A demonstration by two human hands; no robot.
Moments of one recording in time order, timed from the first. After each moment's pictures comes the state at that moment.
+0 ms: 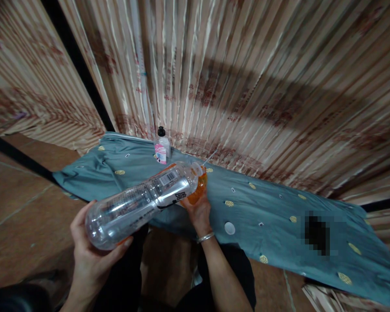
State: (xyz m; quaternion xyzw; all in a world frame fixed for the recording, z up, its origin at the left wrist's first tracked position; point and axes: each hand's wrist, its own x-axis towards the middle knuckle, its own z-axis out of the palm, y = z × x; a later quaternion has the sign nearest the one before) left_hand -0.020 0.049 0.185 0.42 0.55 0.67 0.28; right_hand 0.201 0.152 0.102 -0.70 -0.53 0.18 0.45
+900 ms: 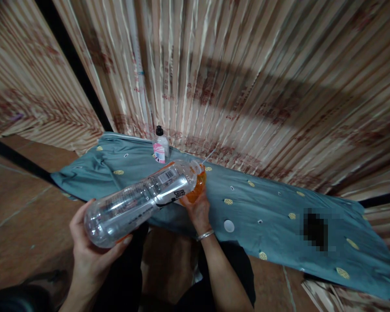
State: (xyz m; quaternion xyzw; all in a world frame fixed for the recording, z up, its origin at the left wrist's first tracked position) left_hand -0.018 0.051 0.189 0.41 0.53 0.68 0.29; right_hand 0.201 0.152 0.102 -0.69 -0.52 0.19 0.47
